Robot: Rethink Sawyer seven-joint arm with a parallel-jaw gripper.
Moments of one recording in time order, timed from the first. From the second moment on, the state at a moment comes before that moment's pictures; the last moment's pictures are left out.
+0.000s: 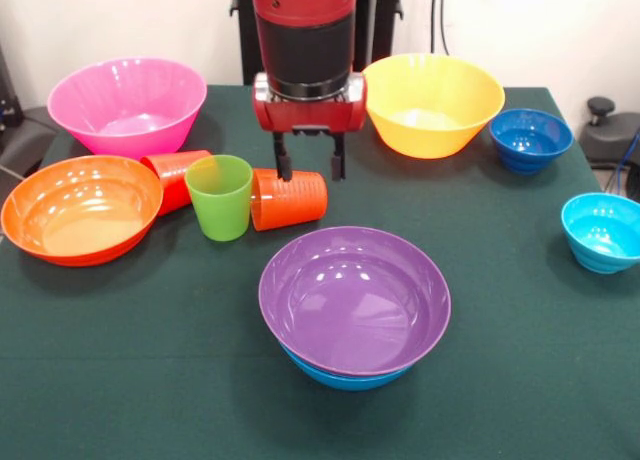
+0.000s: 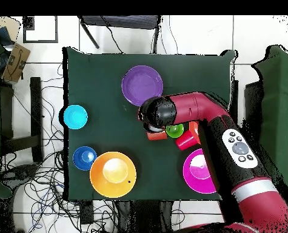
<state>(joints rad) -0.66 -0.61 0.59 1.59 -0.59 0.83 2.00</state>
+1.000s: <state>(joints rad) -0.77 -0.62 0.63 1.61 -0.65 0.85 2.00</state>
